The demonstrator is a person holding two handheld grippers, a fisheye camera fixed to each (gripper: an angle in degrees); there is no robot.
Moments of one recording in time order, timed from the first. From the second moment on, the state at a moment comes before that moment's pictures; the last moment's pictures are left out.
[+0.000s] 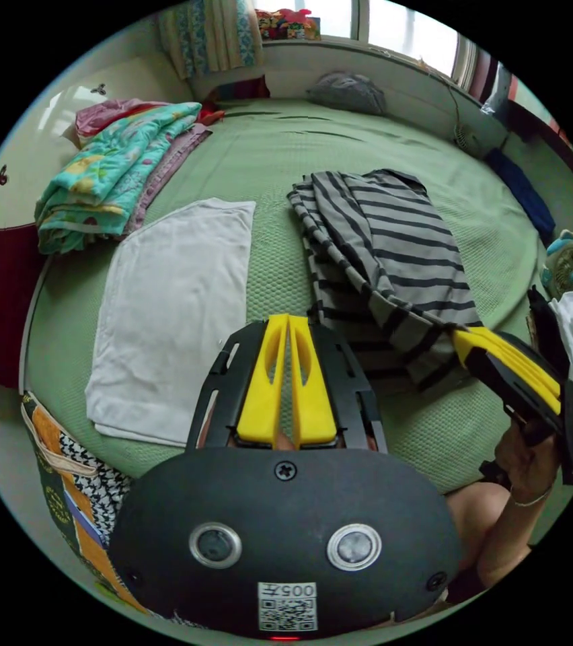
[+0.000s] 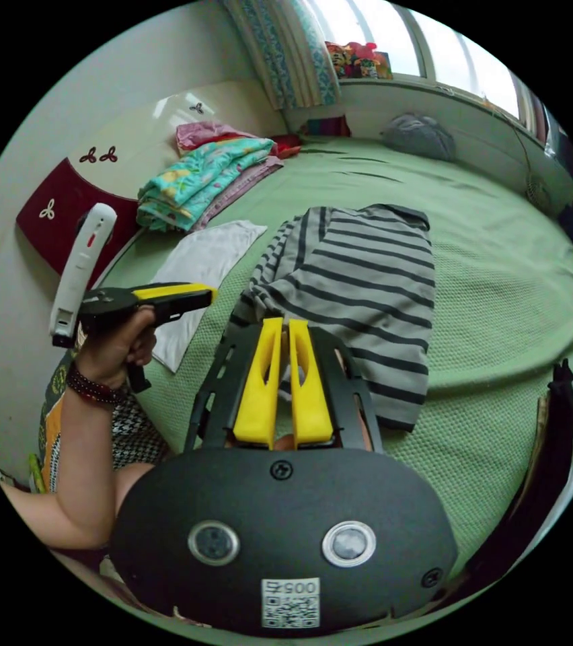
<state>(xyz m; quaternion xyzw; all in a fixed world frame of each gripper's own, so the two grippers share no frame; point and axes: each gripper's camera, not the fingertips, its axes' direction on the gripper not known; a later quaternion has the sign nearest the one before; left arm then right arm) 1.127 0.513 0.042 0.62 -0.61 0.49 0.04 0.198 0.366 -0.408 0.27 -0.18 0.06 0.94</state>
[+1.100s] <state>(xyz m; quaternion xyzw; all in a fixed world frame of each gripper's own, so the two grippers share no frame) 1.147 0.546 0.030 0.60 -0.60 0.53 0.05 0.156 0.374 -0.438 0.27 -0.15 0.04 0.95</state>
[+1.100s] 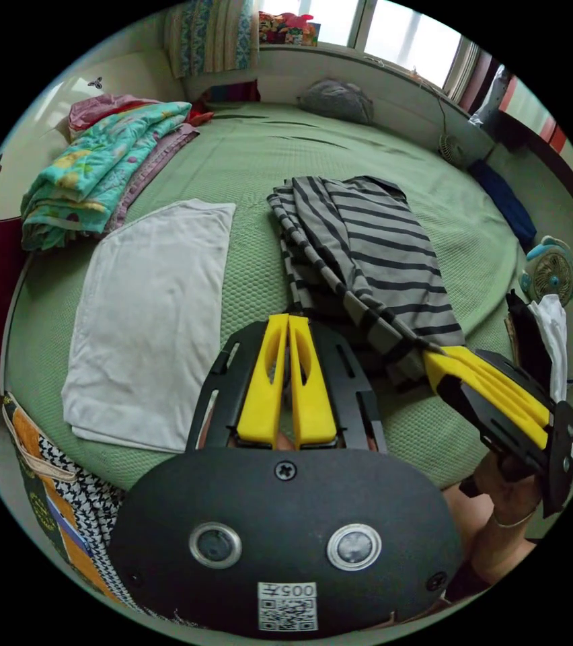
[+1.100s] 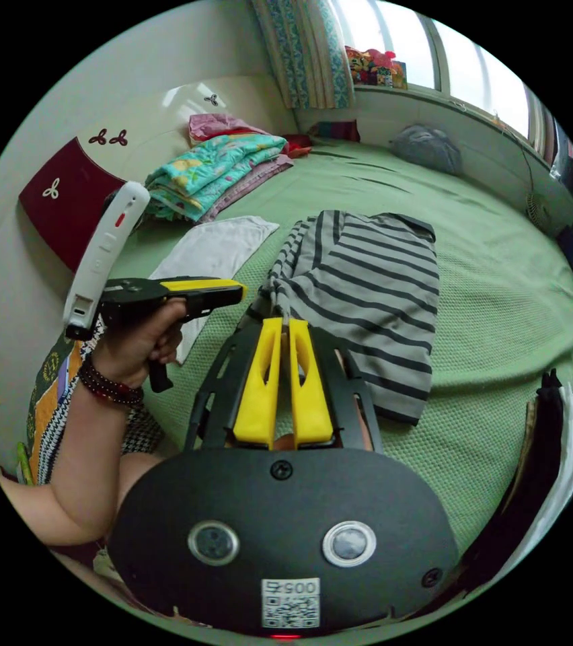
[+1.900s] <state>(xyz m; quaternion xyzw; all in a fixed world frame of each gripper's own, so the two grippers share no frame) 1.178 0.545 0.017 0.55 -0.62 0.56 0.09 0.161 0.363 -0.455 0.30 -0.17 -0.02 0.94</state>
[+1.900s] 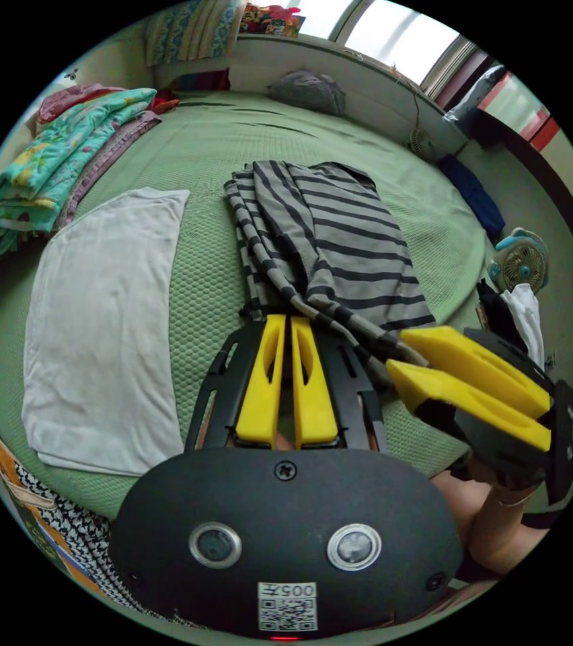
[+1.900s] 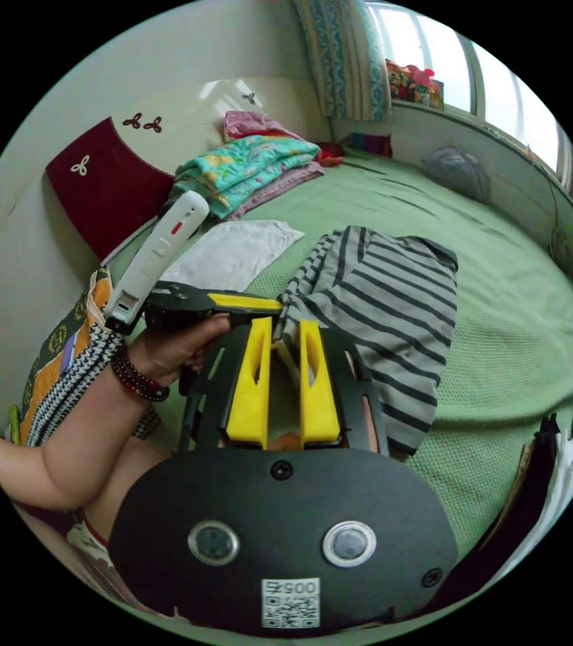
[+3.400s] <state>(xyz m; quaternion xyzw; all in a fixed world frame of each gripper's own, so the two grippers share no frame) 1.151 0.512 0.036 0.49 -0.66 0.57 0.07 0.199 0.259 -0.441 0.21 -0.15 0.05 0.97</state>
